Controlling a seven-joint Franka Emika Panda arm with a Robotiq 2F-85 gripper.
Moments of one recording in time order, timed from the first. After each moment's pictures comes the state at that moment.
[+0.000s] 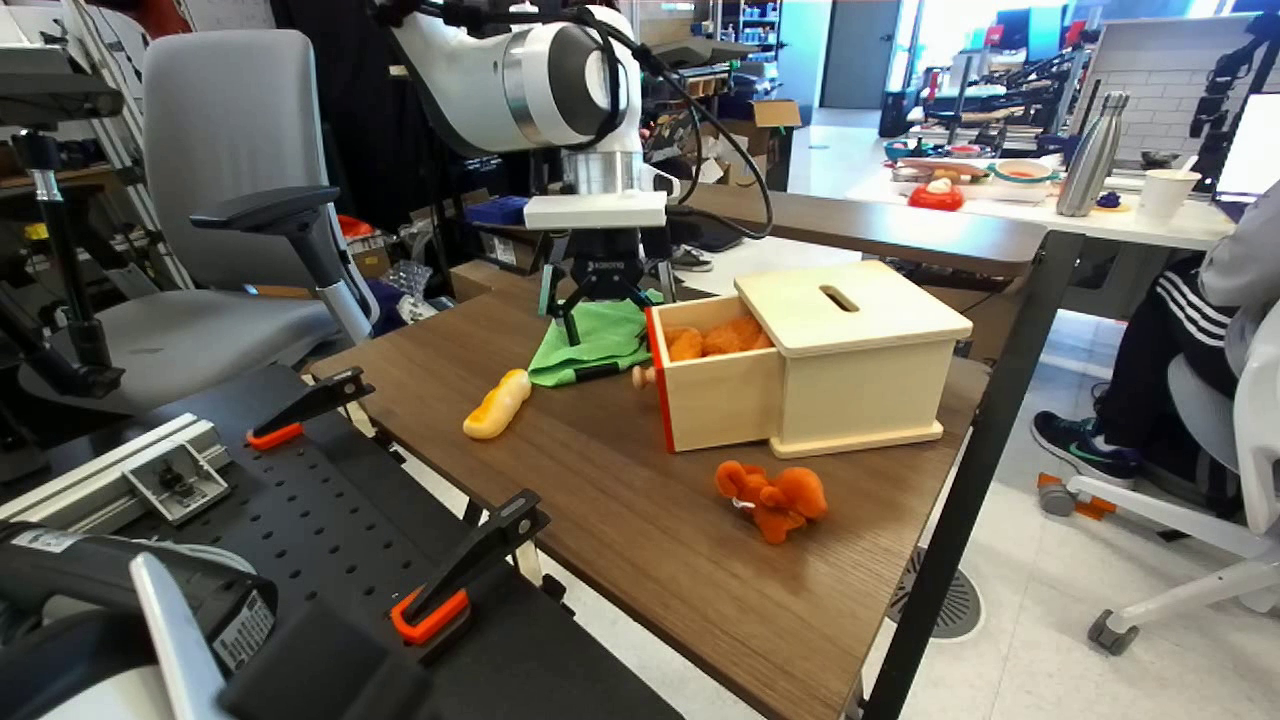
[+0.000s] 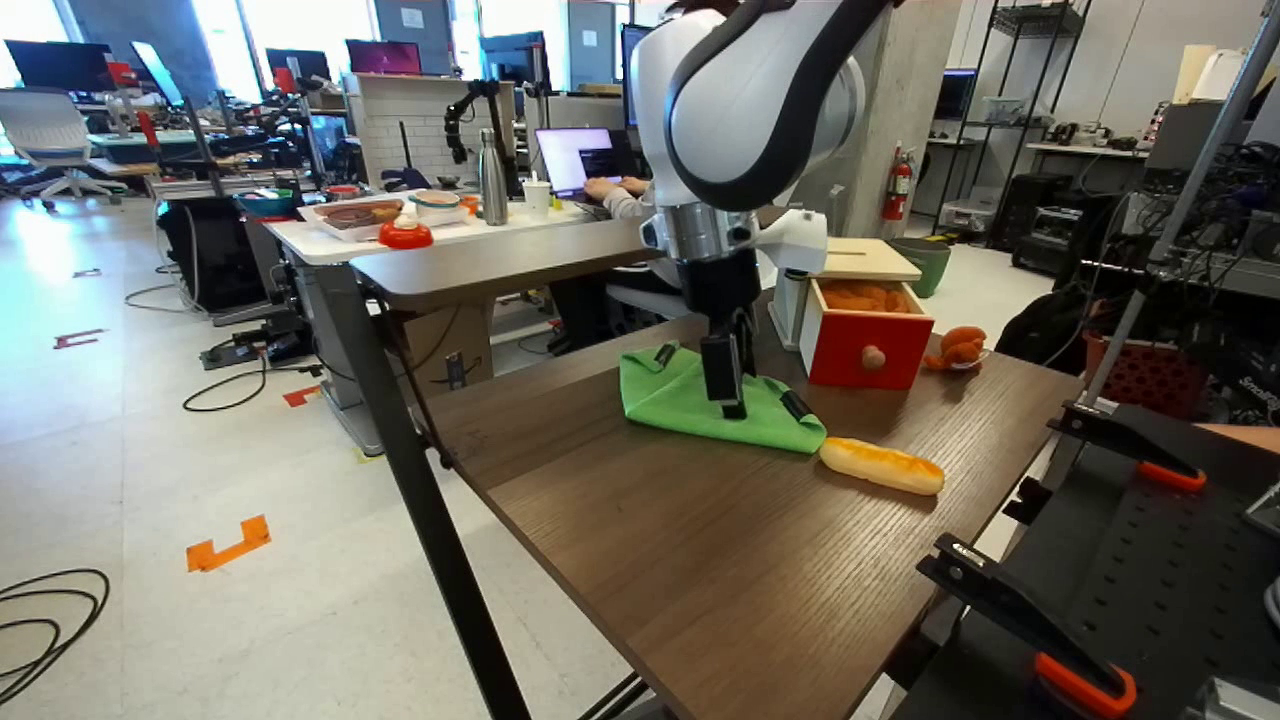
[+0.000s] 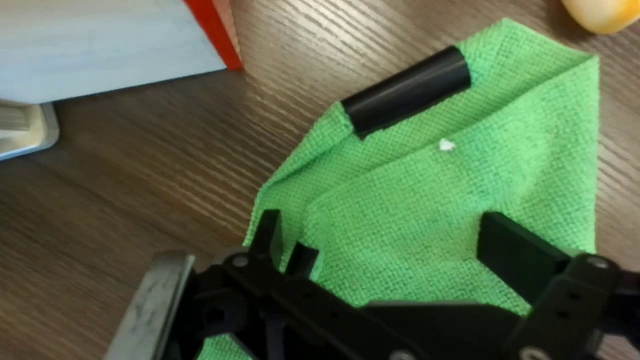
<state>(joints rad) 0.11 0.82 0.03 -1.70 -0.26 2.30 -0.32</state>
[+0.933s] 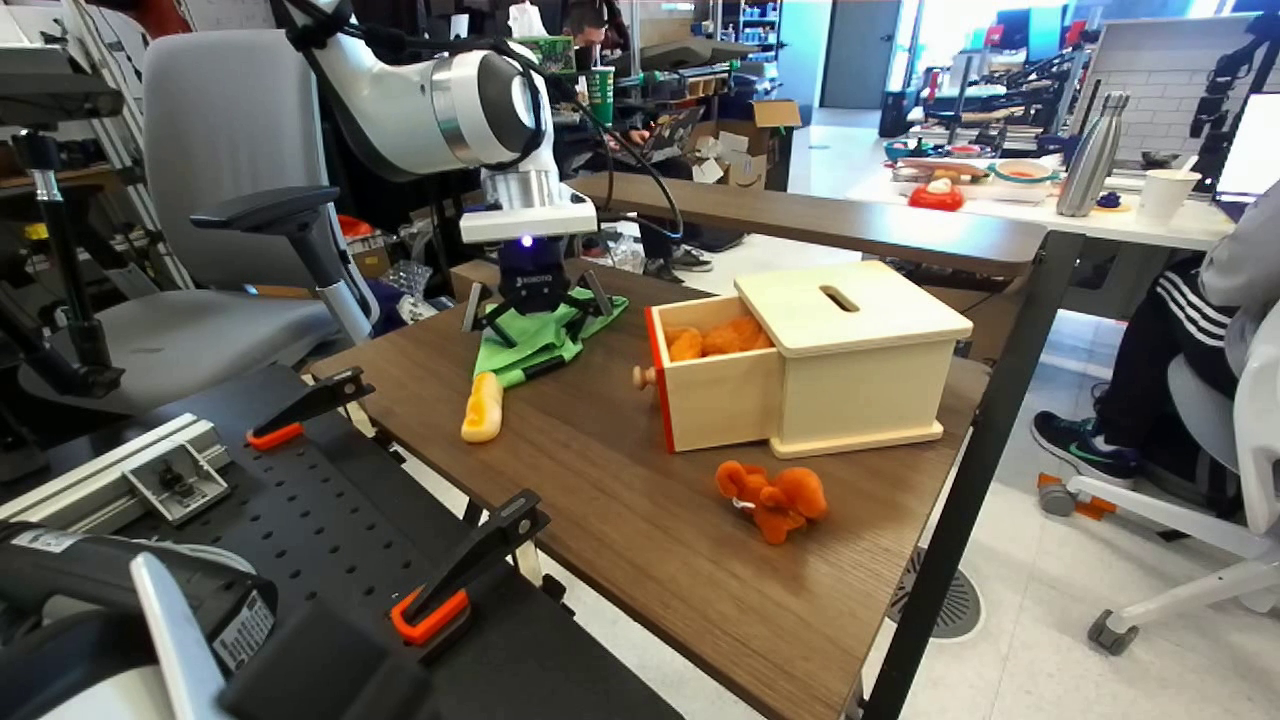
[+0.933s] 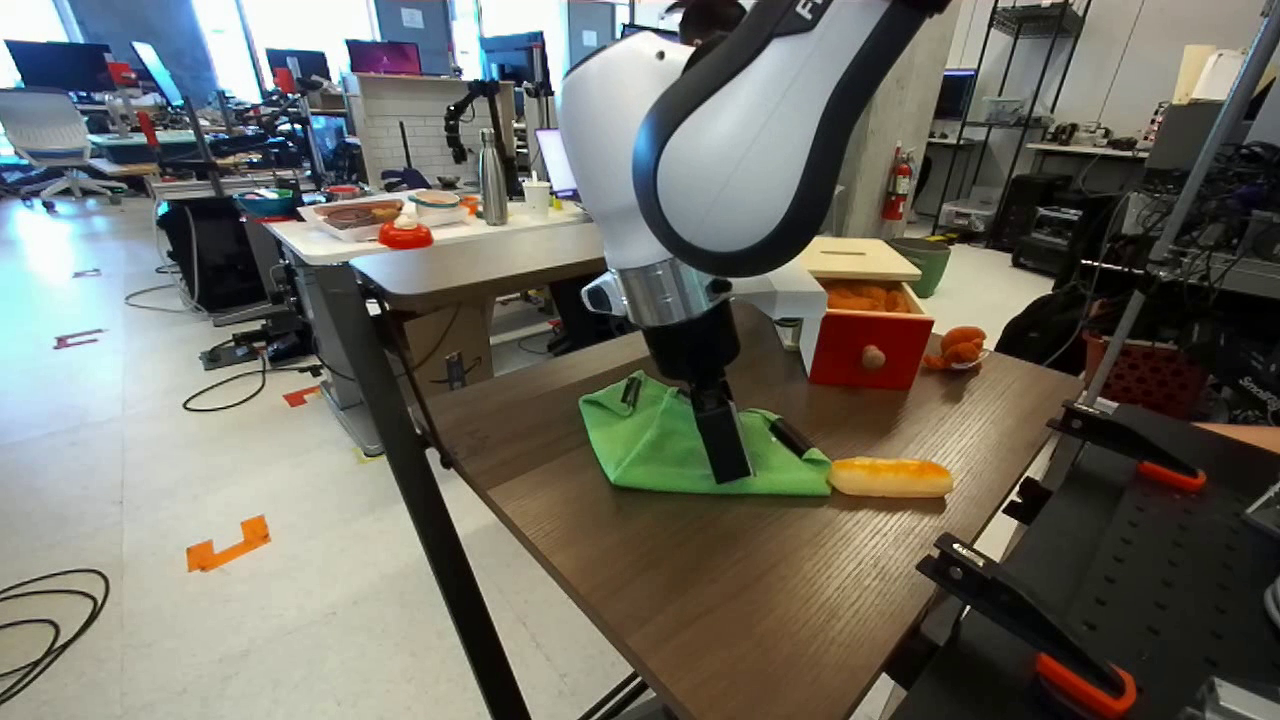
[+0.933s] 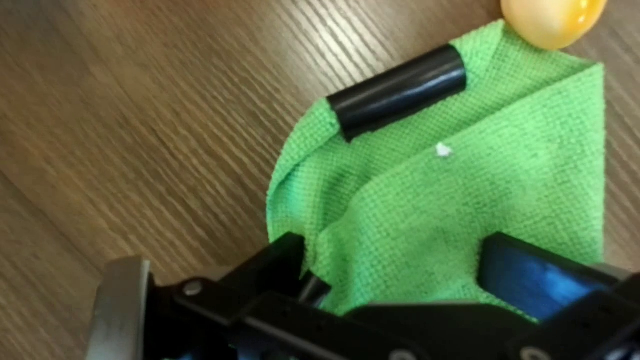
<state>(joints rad) 0.20 0.81 0.08 -1.79 -0.41 2.29 -0.36</state>
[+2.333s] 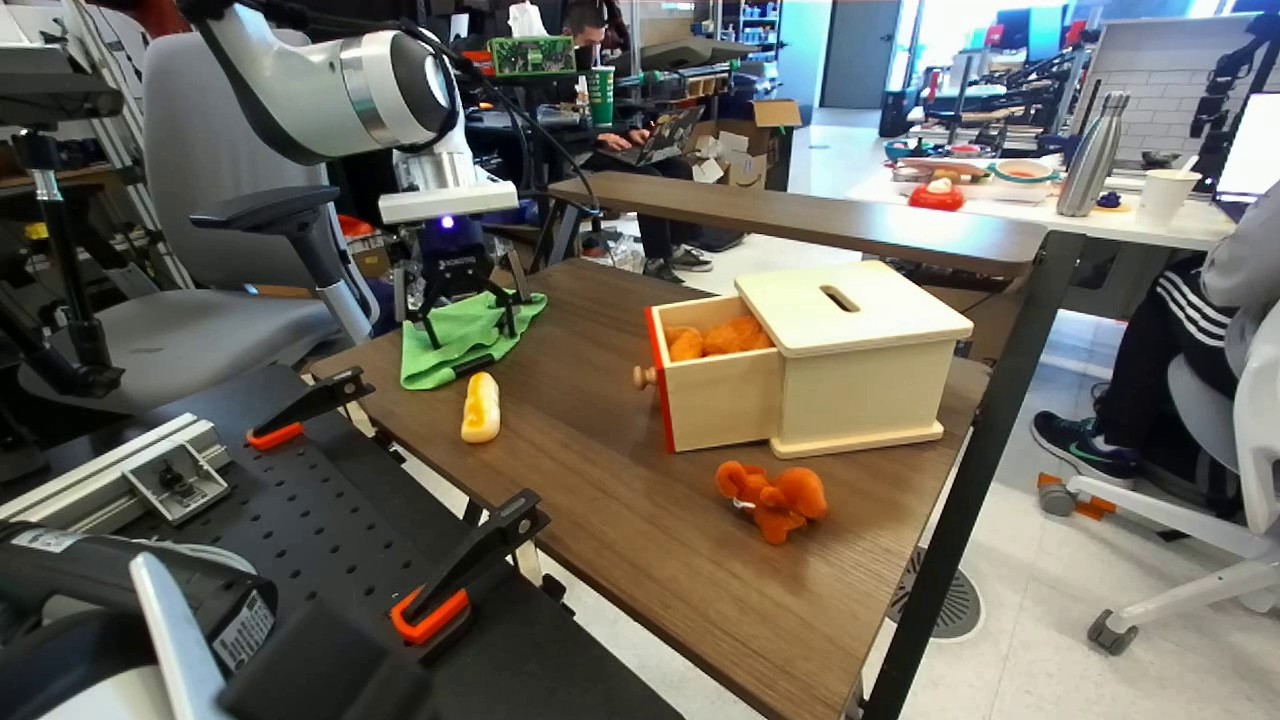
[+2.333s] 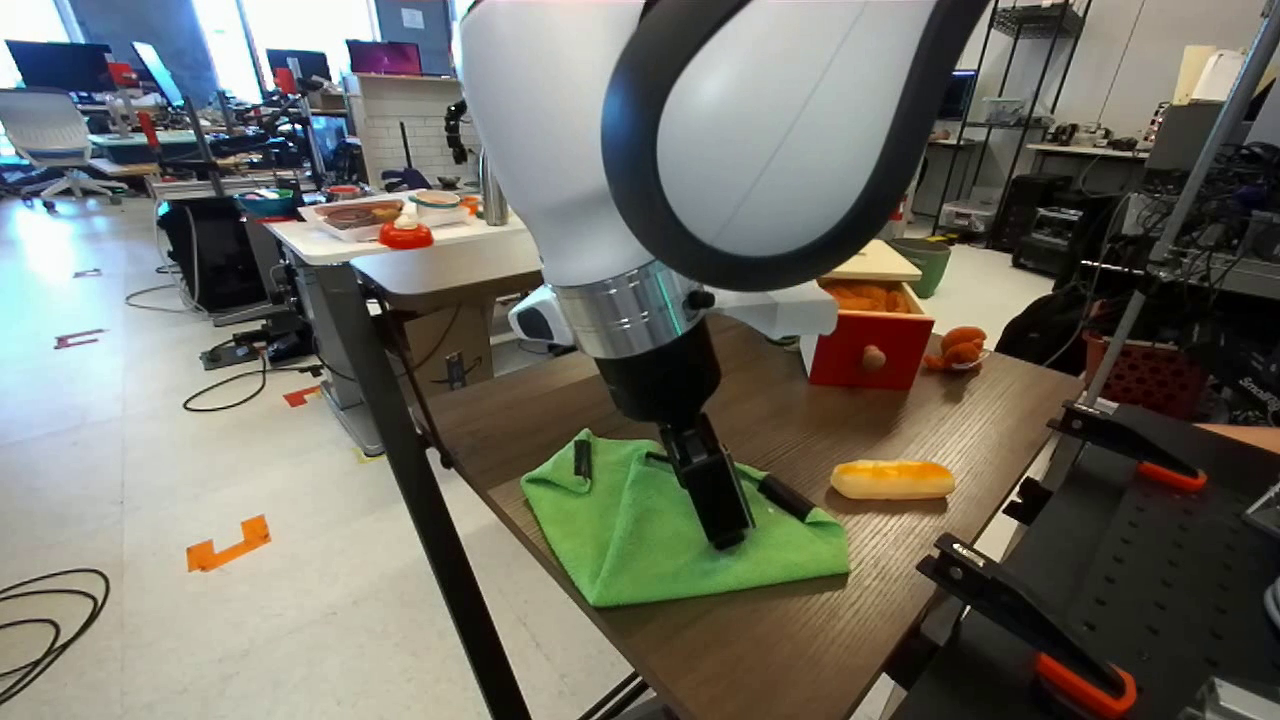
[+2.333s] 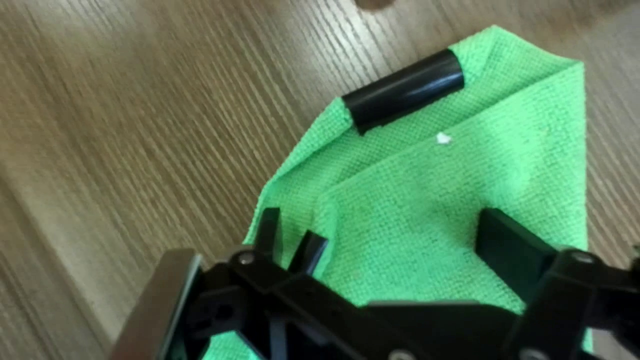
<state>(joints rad) 0.30 0.72 0.13 -1.91 -0.46 2.30 -0.33</state>
